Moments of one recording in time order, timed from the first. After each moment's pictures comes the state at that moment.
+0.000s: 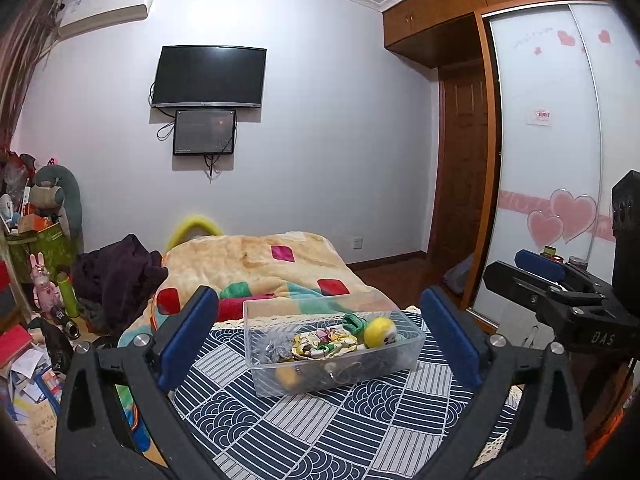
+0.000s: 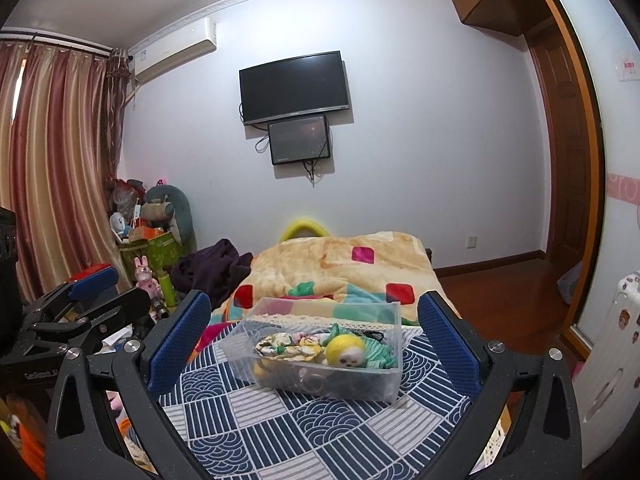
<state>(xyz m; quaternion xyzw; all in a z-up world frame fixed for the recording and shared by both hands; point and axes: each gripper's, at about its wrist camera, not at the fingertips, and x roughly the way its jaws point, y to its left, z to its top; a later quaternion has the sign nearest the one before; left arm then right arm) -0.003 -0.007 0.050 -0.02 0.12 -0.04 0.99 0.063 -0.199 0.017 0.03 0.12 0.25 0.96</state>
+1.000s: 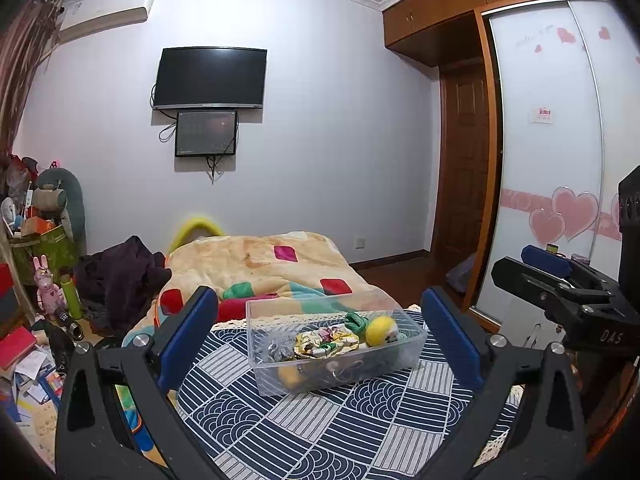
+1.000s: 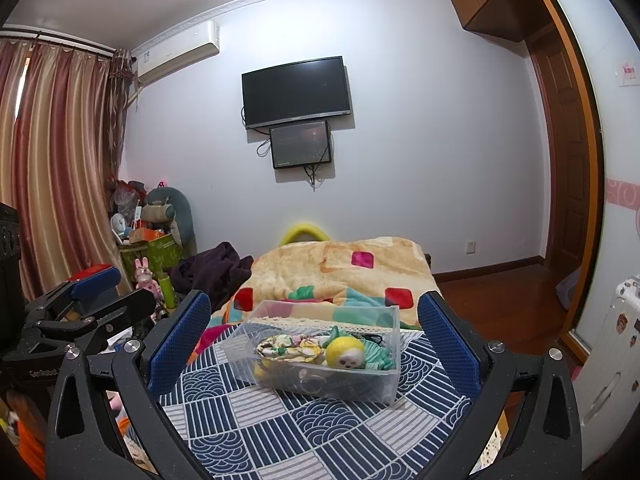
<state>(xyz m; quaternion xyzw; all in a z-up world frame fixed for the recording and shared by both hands) -0.003 -0.007 0.050 -0.02 0.12 -0.03 0.99 0.058 -0.199 0.022 0.03 0.11 0.25 0.96</state>
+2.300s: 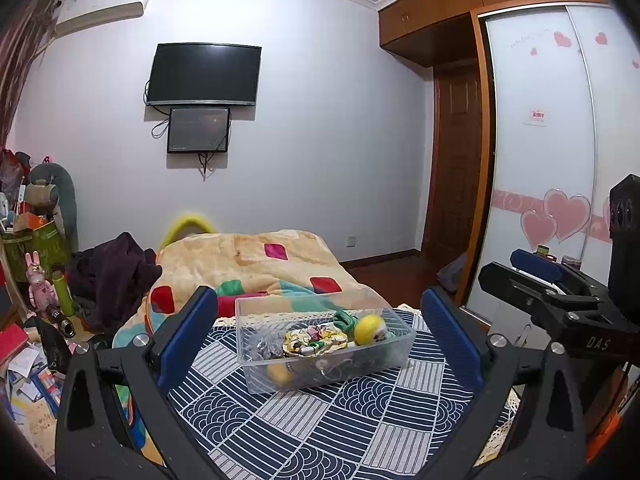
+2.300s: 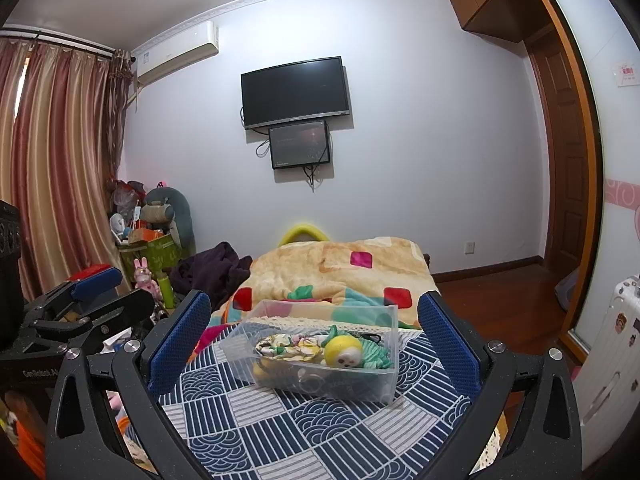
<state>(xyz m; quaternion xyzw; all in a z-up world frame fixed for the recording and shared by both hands) -0.007 -0.009 0.052 -0.03 0.12 -0.05 0.99 0.057 -0.203 0.023 0.03 0.11 0.24 0.96</state>
